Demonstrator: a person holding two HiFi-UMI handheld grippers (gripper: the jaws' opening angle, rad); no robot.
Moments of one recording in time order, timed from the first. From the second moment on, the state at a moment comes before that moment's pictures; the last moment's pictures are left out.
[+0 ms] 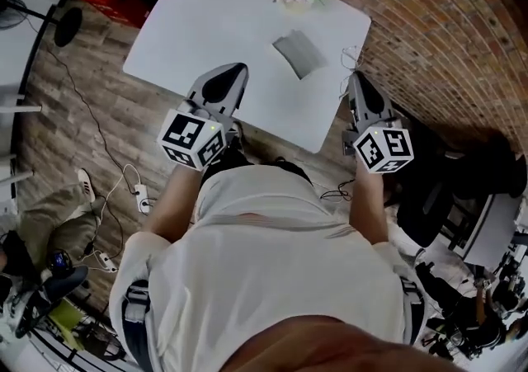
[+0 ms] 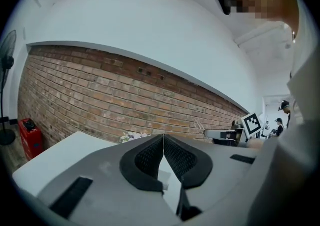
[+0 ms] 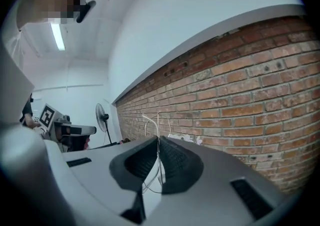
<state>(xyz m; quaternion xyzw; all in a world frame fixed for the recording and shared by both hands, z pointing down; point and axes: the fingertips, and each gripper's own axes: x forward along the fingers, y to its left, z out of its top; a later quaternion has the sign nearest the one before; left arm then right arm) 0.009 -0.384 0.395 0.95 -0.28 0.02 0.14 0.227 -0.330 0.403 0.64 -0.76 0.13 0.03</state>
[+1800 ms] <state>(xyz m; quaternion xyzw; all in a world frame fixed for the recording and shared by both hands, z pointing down) -0.066 -0.485 0.460 0.91 -0.35 0.07 0.22 0.186 -0.477 0.701 0.52 -0.69 0.28 0.41</state>
